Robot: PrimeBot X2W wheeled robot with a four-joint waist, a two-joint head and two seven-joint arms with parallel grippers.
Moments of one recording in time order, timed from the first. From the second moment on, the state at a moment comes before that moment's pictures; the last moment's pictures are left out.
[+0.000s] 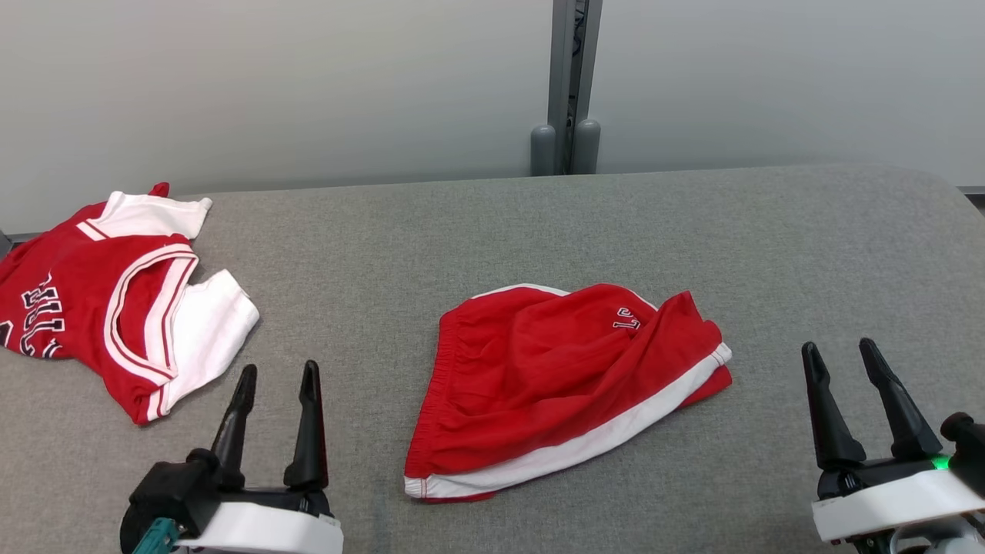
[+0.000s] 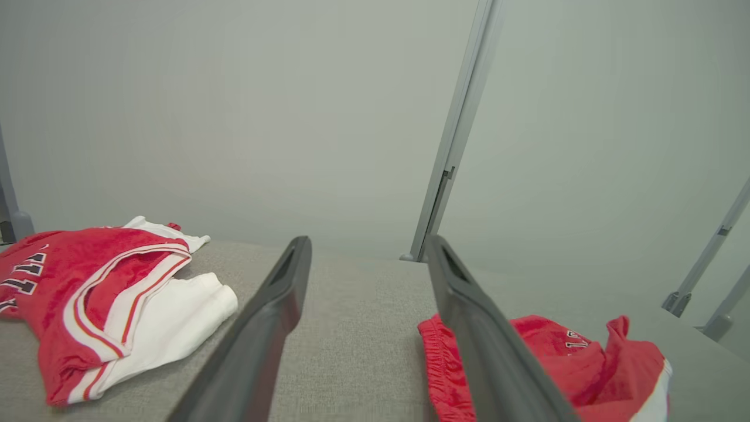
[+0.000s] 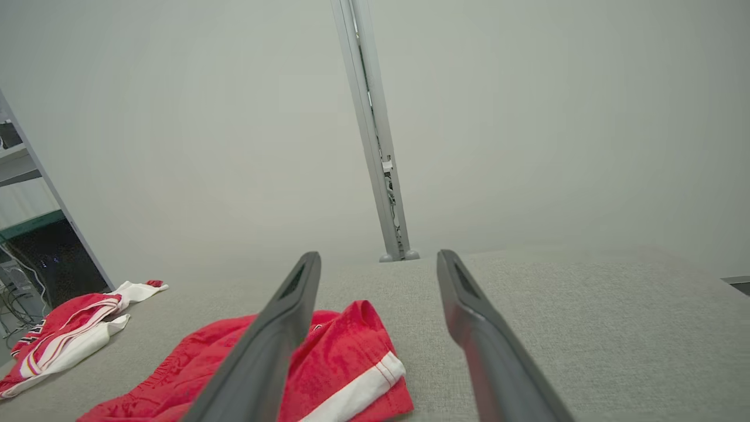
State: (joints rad) left arm 0.02 0.08 -0.14 0.07 -0.37 0.05 -0.26; right arm -0.03 -0.19 0.09 0.12 0.43 0.13 -0.26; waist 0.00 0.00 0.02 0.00
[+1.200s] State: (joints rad) left arm 0.01 0.05 -0.11 0.16 -0.32 -0.02 -0.26; right arm -0.03 -0.20 0.09 0.17 0.39 0.13 -0.26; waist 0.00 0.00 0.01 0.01
